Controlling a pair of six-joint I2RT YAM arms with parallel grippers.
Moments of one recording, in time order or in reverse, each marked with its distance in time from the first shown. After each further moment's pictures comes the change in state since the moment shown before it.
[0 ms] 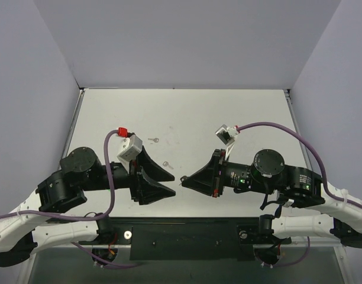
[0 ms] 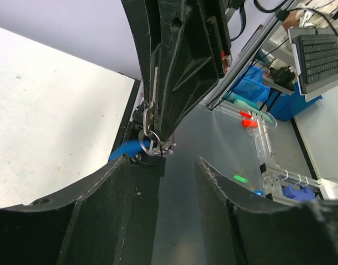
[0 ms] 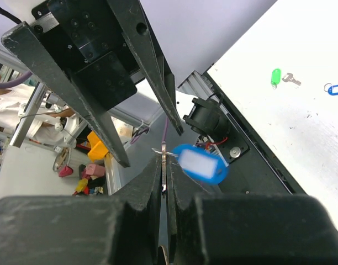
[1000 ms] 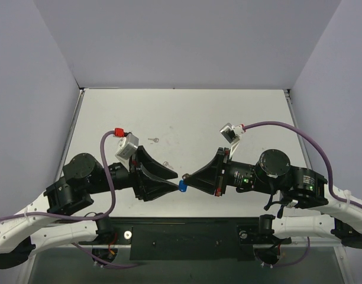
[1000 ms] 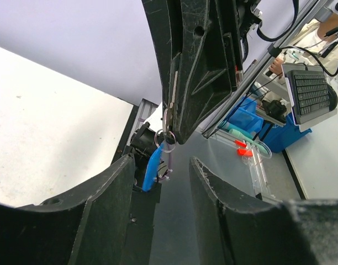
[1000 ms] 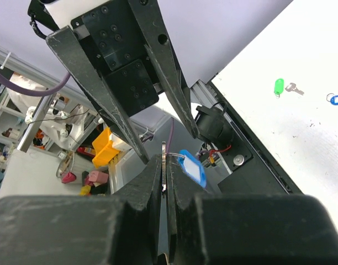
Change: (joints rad) left arm -0.001 -0.071 -0.150 0.206 -0.072 -0.099; right arm 0.000 -0.019 0.000 0.023 0.014 0.001
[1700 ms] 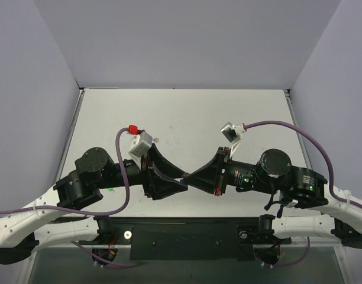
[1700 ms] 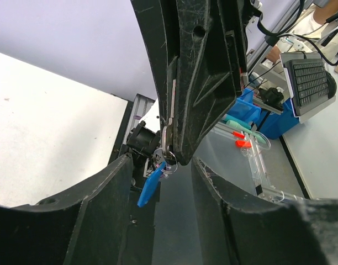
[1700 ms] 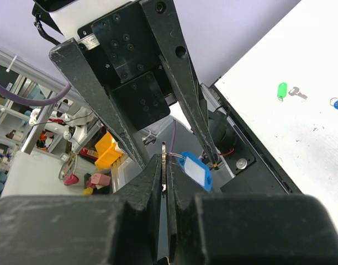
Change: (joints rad) left arm -0.008 0.097 0.039 0.037 0.057 0.024; right arm 0.000 0.000 0.000 0.021 0.002 0.003
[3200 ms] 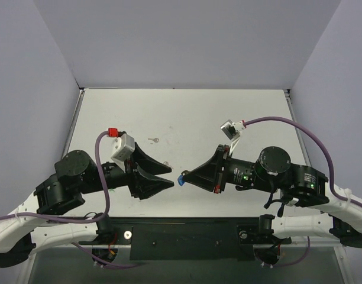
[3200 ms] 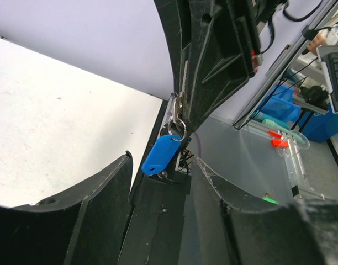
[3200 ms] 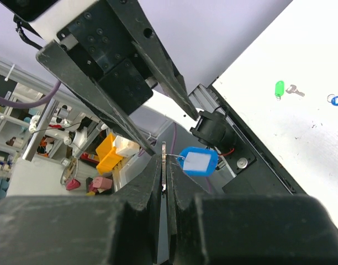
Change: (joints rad) left arm -0.002 -0.077 0.079 -0.190 -0.117 0.131; right arm 0.000 0.023 0.044 -0.039 0.018 0.024
